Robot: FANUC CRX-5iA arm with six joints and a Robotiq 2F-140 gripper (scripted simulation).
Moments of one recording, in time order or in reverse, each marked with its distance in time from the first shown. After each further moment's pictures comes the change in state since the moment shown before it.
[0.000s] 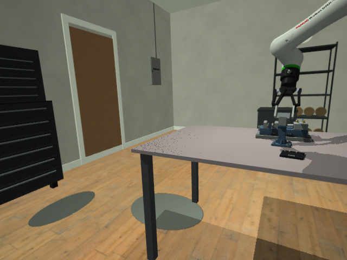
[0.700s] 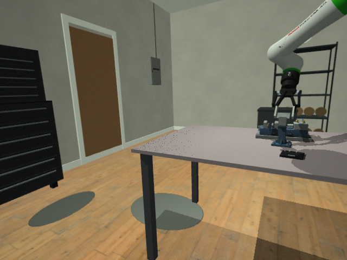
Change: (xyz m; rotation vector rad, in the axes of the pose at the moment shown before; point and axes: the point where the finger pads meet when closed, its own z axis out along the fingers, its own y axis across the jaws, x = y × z) arm 0.003 0.000 0.000 -0.001 -0.124 0.000
